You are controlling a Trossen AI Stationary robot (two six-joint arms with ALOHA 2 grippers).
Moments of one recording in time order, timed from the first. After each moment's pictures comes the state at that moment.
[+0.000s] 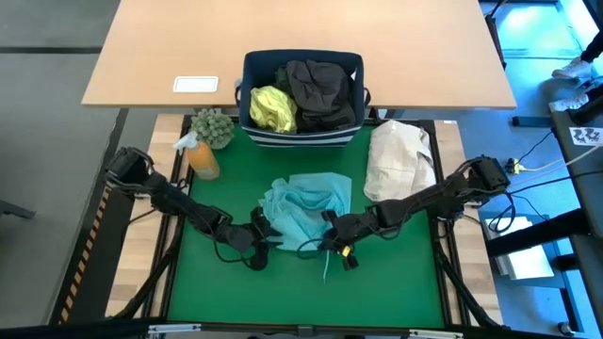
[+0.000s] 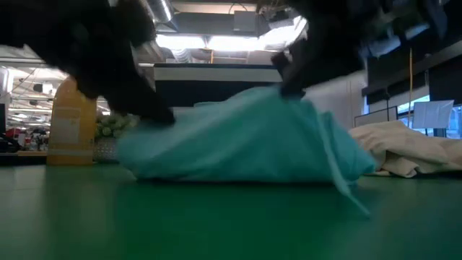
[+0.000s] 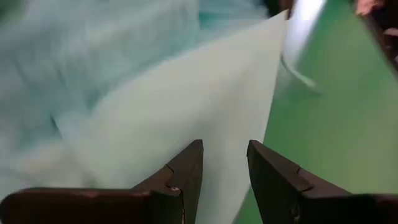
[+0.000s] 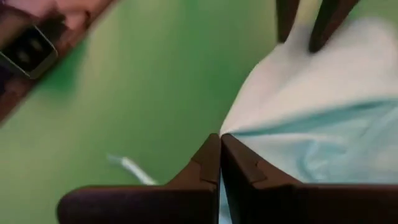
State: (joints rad) left arm -0.47 1.56 0.60 0.34 -0.46 -0.46; right arm 0.31 1.62 0.91 0.05 -0.08 -0.09
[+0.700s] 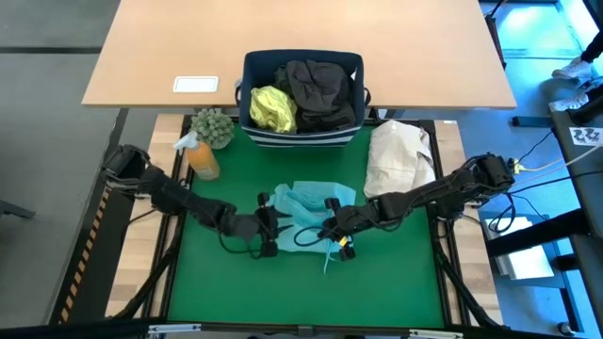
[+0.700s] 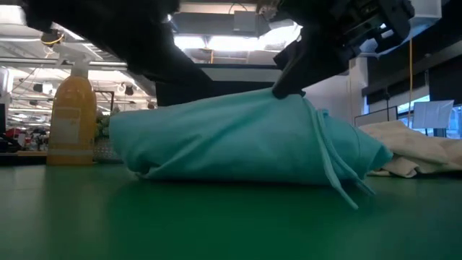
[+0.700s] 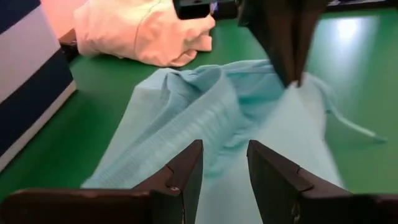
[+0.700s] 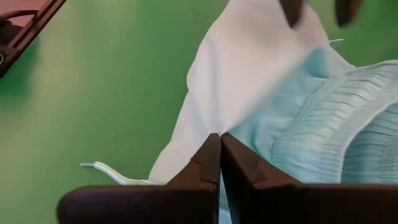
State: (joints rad) left arm -0.34 1.53 0.68 0.34 -0.55 -0.15; right arm 0.27 1.59 0.93 -0.07 0.01 -0.05
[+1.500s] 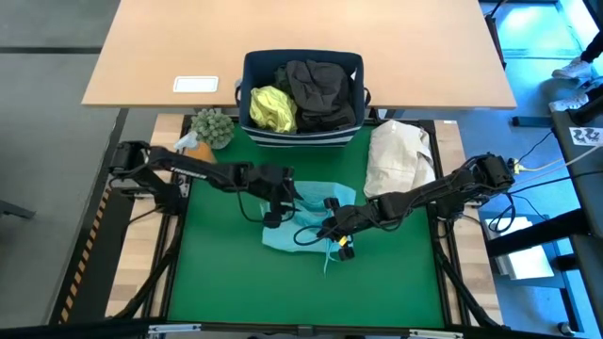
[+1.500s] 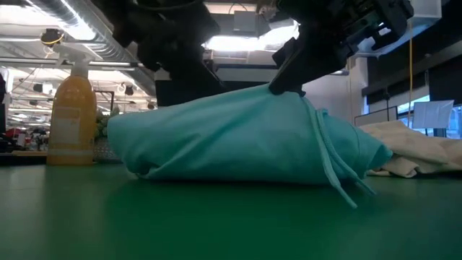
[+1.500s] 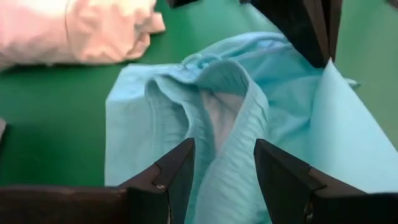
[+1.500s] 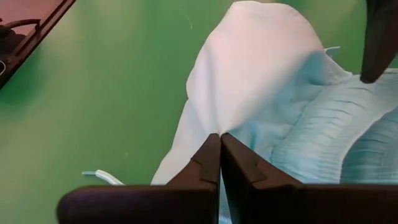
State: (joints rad) left arm 0.06 1.55 0.88 0.02 0.16 0.24; right arm 0.27 1.59 0.93 -0.05 0.01 -0.05
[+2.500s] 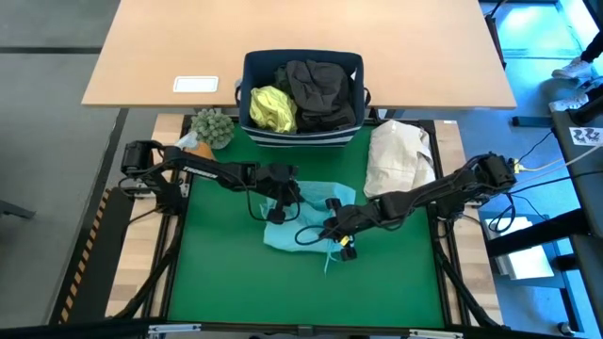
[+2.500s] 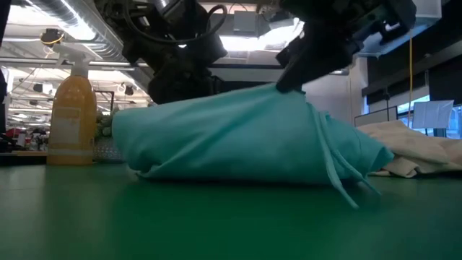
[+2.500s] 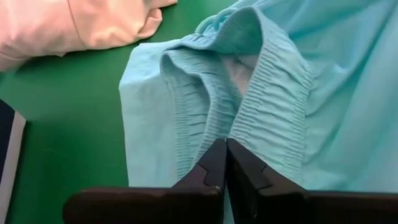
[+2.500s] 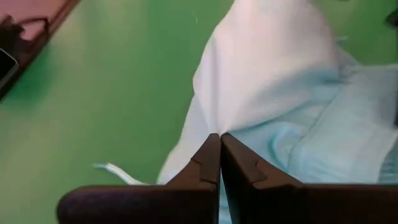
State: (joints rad) left arm 0.09 1.66 0.88 0.07 0.10 0.38; right arm 0.27 1.56 0.93 -0.09 -0.02 -0.03
